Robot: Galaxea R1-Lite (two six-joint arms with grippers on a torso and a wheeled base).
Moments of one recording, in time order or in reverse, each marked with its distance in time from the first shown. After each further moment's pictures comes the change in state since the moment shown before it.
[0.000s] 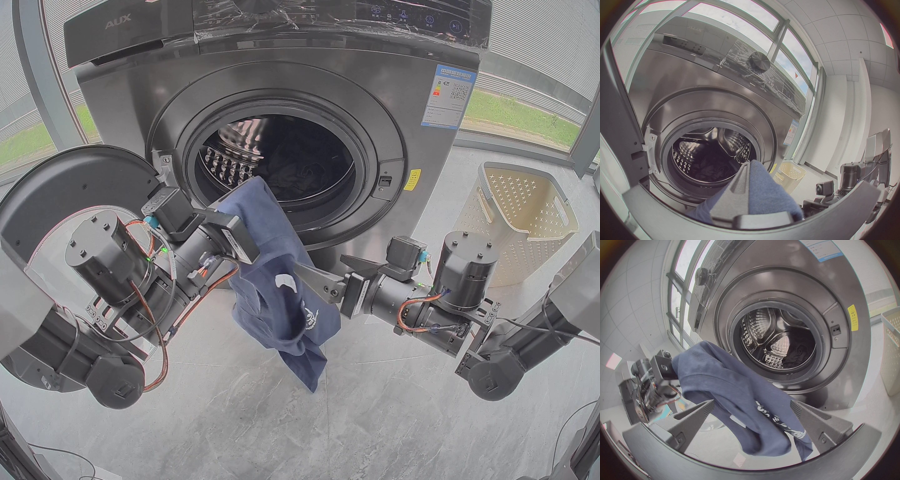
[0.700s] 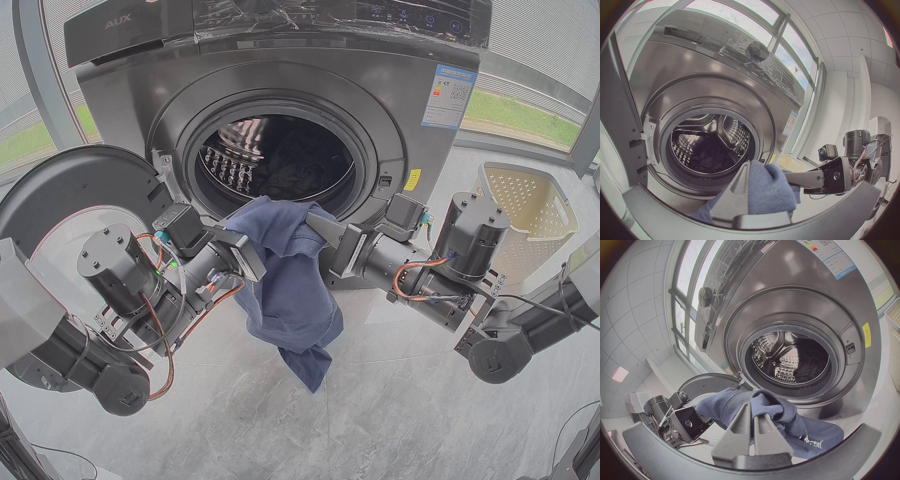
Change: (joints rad) left arm -0.008 0.029 0.033 -0.002 -0.007 0.005; right arm 0.030 -0.041 -0.140 0.048 -0.003 0.094
